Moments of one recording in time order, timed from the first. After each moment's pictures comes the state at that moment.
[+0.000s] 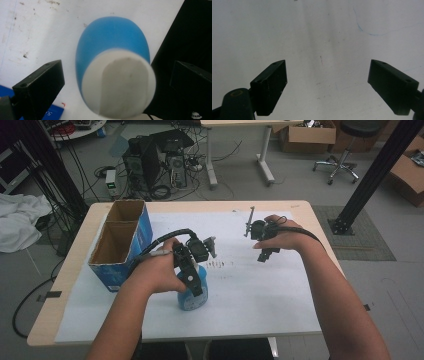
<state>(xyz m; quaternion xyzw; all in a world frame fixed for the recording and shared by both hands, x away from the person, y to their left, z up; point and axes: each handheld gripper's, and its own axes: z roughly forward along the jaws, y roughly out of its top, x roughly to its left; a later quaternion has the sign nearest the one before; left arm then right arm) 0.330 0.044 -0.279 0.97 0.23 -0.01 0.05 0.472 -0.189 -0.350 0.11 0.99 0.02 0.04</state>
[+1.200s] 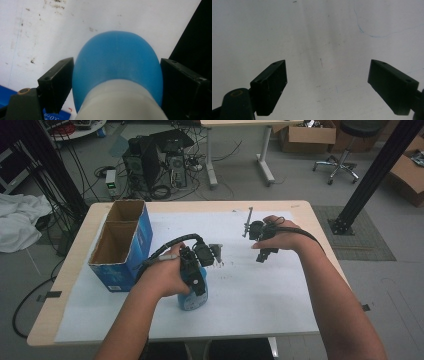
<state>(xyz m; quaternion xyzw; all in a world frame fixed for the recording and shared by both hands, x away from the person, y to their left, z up) 0.329 0.031 -0.295 0.98 0.22 0.03 0.03 0.475 -0.185 -0.354 0.11 0.99 0.02 0.04</state>
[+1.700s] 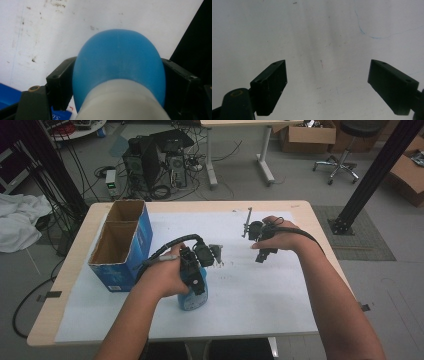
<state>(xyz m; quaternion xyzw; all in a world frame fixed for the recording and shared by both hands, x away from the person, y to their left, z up) 0.328 0.031 -0.296 0.98 0.22 0.03 0.03 0.475 -0.184 -0.356 0.11 0.99 0.02 0.04</state>
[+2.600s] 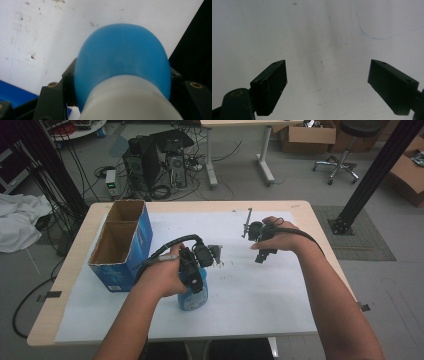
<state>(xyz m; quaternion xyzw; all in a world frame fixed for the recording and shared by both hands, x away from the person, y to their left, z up) 0.329 0.032 -0.297 0.98 0.22 0.03 0.02 0.475 -0.184 -0.359 0.11 0.99 0.03 0.03</state>
